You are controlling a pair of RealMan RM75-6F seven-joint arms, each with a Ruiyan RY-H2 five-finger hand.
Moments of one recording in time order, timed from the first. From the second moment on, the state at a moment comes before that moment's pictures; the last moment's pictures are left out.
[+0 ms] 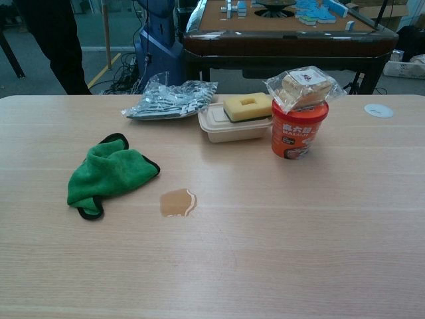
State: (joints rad) left arm -0.04 -1.16 -0.04 -1.73 1.51 1.54 0.07; right arm 0.16 -1.00 -0.01 -1.64 -1.65 1.43 0.08
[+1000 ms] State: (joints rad) left arm -0.39 -1.17 -0.14 -1.60 1.46 1.10 0.00; right arm 0.14 -0.91 0.02 -1.73 -1.65 1.48 0.01
